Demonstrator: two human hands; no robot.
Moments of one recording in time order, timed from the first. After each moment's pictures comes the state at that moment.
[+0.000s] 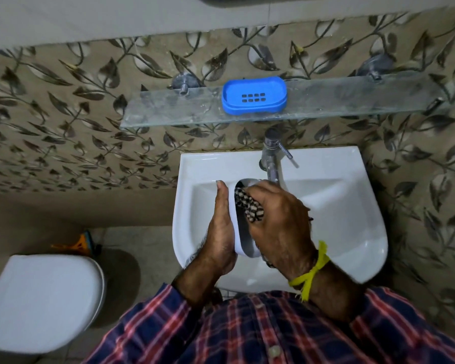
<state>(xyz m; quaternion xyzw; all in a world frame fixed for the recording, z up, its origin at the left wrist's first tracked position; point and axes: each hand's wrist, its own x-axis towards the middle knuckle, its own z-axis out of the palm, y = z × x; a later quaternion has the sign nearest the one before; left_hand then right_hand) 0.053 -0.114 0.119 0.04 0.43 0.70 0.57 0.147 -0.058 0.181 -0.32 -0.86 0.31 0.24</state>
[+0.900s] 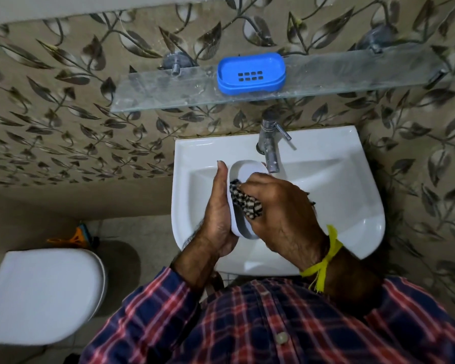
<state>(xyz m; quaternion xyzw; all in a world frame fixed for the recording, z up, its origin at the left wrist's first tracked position) 0.041 -0.121 0.126 0.06 0.44 0.65 0.62 0.153 -0.065 0.192 -0.26 -0.91 0.29 0.15</state>
